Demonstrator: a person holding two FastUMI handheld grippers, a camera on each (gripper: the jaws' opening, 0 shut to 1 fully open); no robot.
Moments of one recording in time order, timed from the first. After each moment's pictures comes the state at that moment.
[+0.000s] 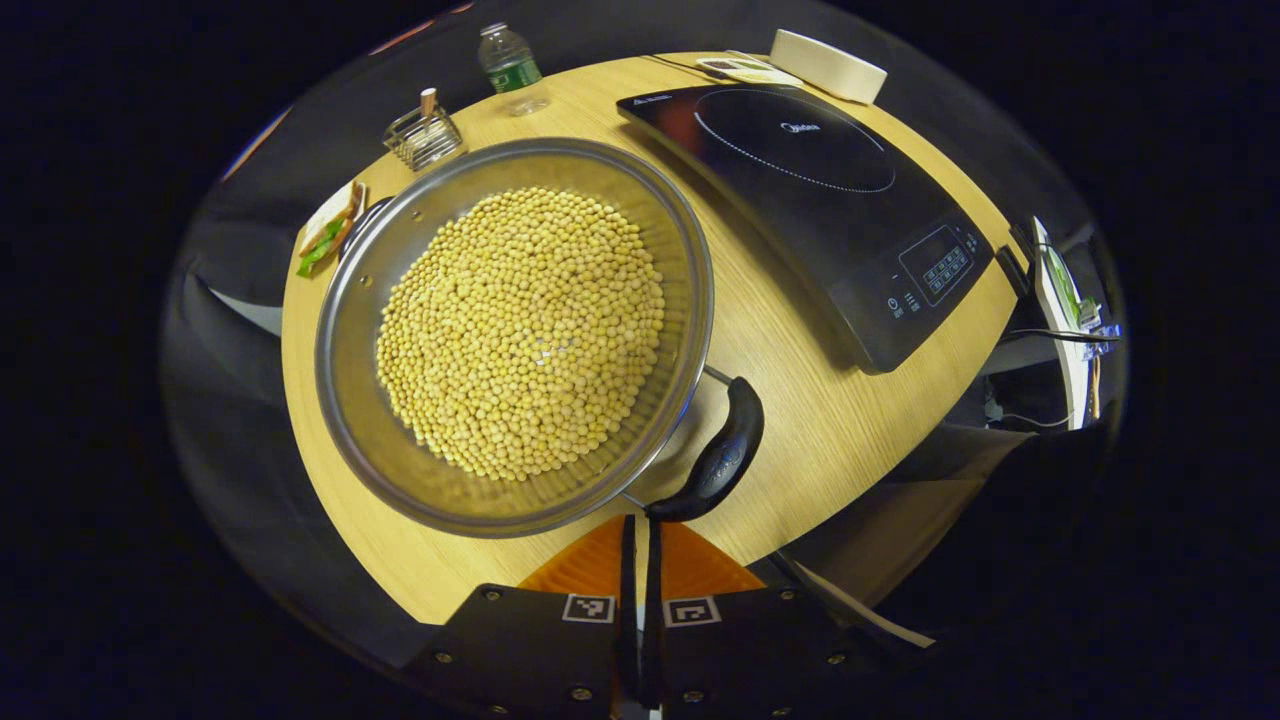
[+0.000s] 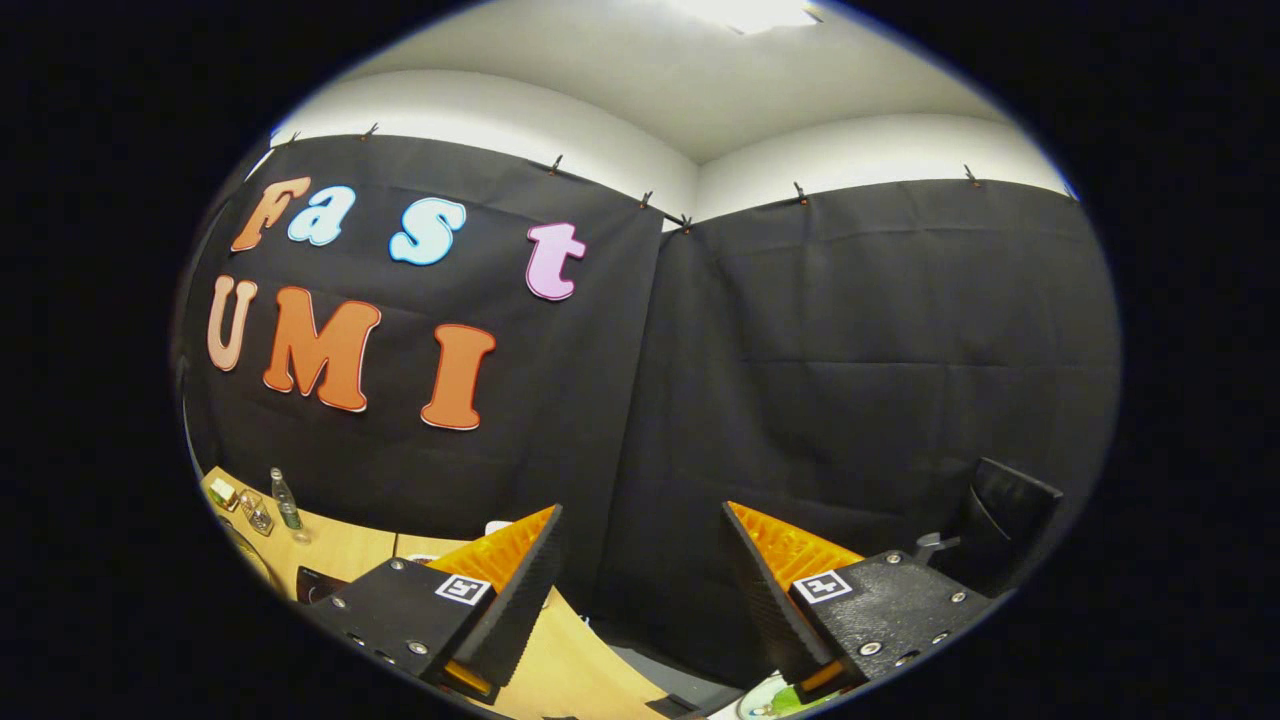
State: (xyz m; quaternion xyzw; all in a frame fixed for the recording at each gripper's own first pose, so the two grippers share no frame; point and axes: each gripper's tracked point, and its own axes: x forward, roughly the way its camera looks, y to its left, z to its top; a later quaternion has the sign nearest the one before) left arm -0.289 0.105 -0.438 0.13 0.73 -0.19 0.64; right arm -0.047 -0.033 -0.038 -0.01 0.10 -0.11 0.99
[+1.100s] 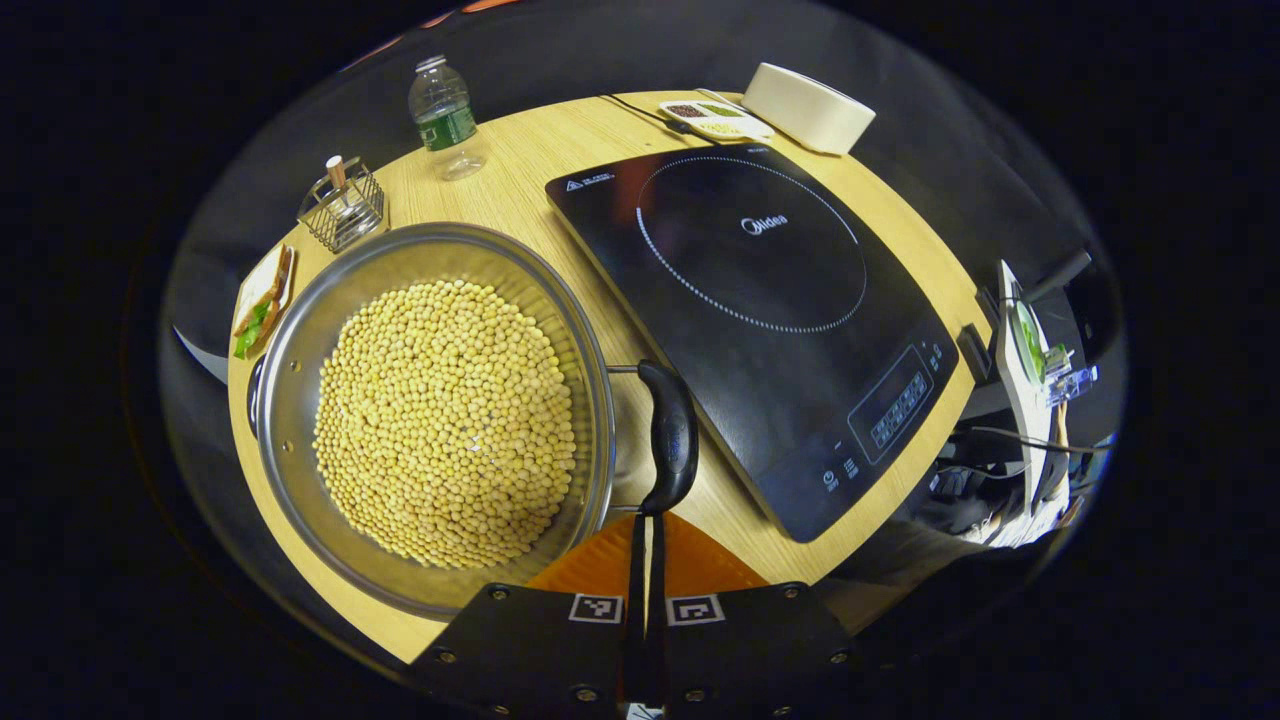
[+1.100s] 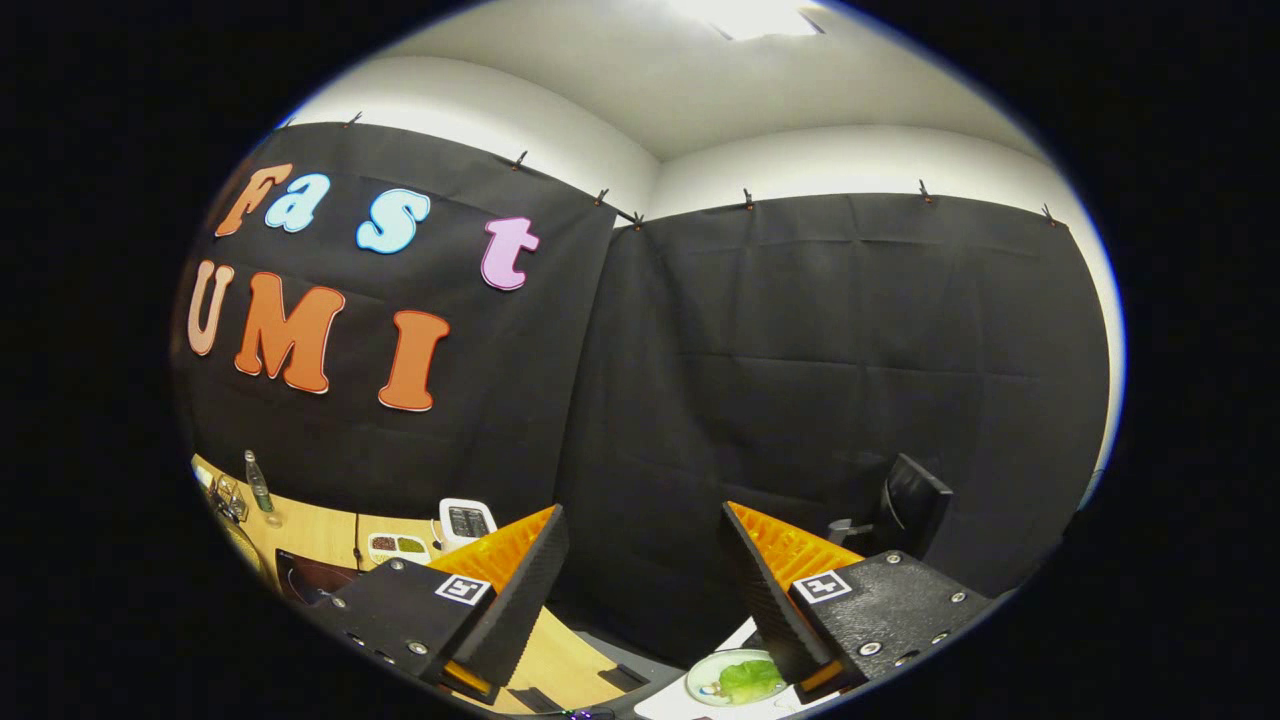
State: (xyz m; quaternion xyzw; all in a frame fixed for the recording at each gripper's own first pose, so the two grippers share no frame) left arm -0.201 0.009 -0.452 0.06 0.69 -0.23 0.68; right arm -0.126 -0.066 -0.026 -0.04 0.12 -0.18 0.98
